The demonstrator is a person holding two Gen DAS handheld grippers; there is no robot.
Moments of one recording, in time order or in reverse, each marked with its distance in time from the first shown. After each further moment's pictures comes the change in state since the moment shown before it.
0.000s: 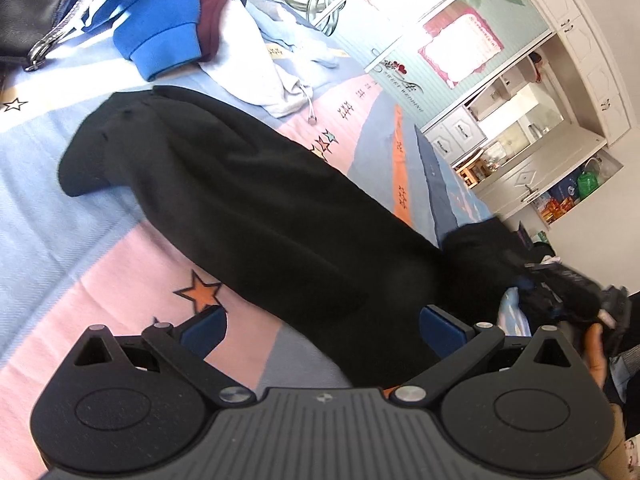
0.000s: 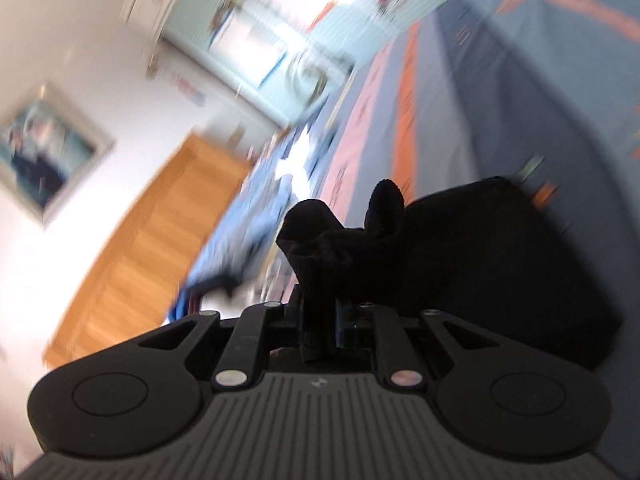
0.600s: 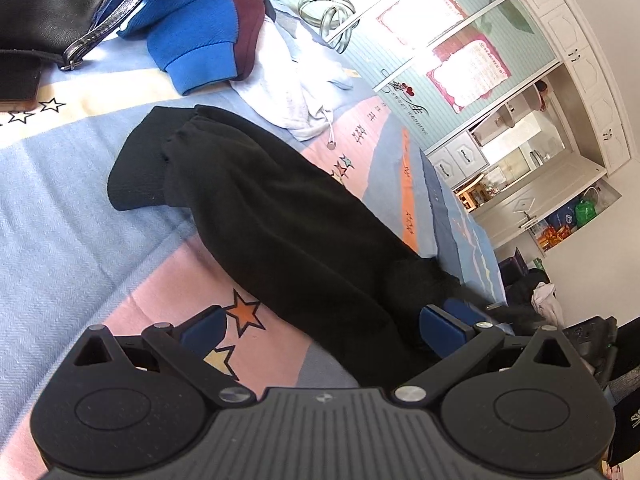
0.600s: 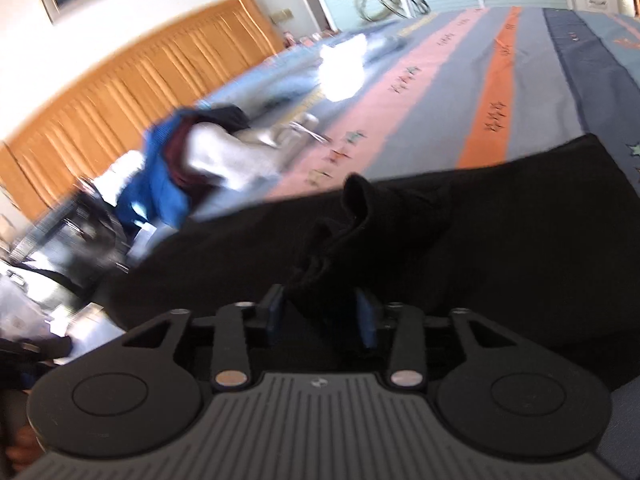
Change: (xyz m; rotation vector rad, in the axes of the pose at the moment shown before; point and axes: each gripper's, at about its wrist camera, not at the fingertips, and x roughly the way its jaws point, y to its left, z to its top) left arm -0.026 0.020 0.006 -0.055 -0.049 -0.013; right arm 0.060 0.067 -0.088 -0.338 0.189 -0.014
